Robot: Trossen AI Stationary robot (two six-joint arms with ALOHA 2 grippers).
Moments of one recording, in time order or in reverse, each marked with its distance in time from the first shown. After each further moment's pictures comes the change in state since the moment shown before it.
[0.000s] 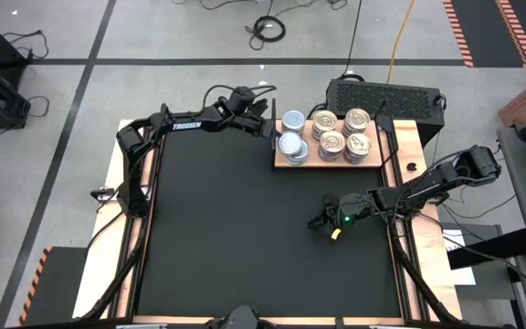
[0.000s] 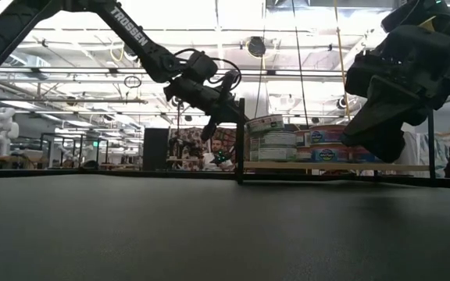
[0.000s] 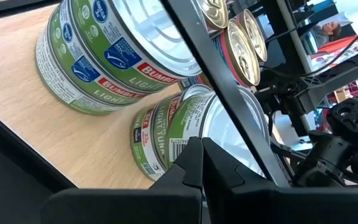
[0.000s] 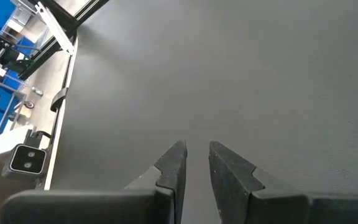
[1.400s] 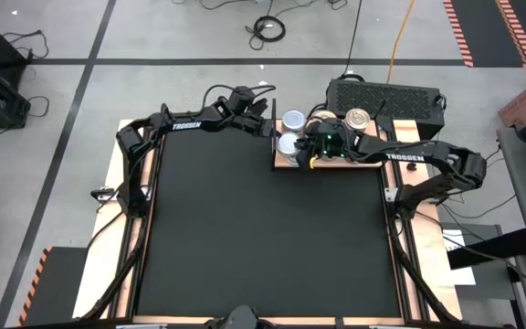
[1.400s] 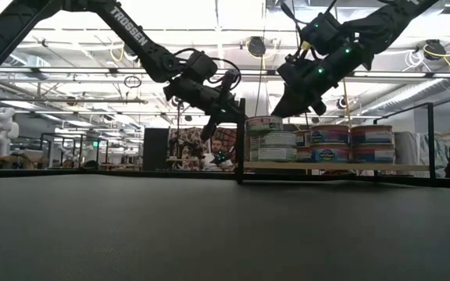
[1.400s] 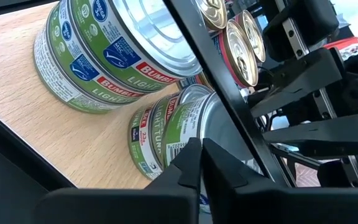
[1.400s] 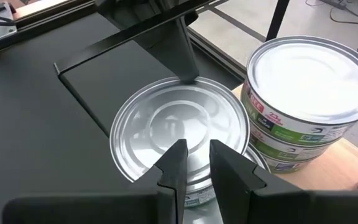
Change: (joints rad) left arm -0.001 -0.003 0.000 0.000 0.008 -0.018; right arm -0.681 0.160 0.523 -0.414 0.044 -0.570
